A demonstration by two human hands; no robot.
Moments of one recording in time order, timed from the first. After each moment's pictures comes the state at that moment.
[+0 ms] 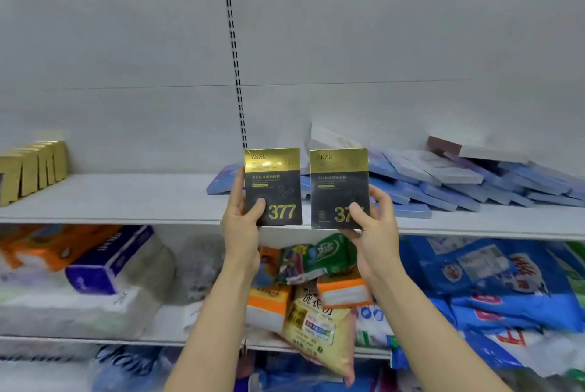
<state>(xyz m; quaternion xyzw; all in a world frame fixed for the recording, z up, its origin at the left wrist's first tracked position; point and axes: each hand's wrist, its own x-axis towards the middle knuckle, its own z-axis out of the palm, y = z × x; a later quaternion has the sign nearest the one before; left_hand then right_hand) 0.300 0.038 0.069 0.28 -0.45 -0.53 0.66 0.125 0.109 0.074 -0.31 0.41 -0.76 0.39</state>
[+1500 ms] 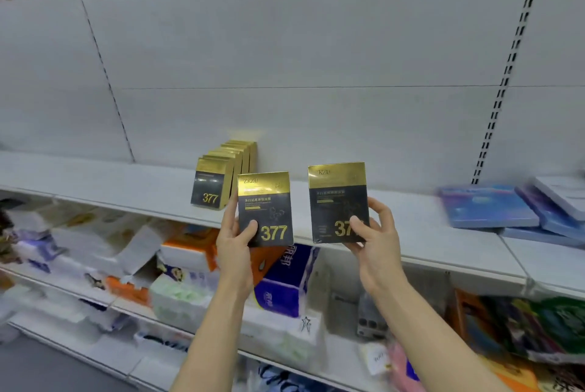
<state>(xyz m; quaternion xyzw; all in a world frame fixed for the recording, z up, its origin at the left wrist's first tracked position) 0.820 -0.168 0.032 0.37 -0.40 -0.45 0.71 0.621 -0.142 0.059 -0.35 0.42 -0.69 0.48</state>
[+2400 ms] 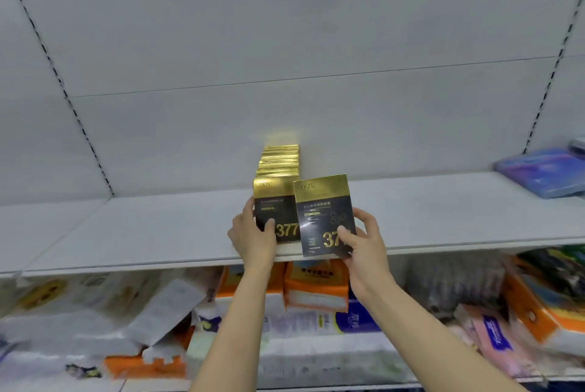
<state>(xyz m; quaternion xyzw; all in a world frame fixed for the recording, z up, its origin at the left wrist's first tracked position) 1.034 -0.382 0.008 0.58 -0.60 -0.27 0.48 0.893 -0.263 0.030 -0.26 0.47 -0.72 0.44</state>
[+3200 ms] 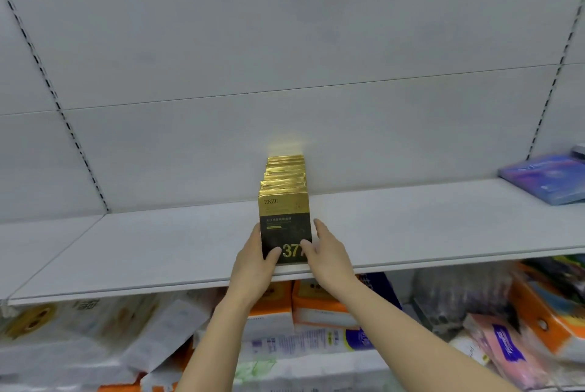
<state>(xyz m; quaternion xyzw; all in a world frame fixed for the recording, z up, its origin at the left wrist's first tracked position) 1.074 -0.381 0.011 0.49 -0.75 -0.29 0.35 0.930 -0.335 0.014 -0.54 0.69 -0.43 0.20</state>
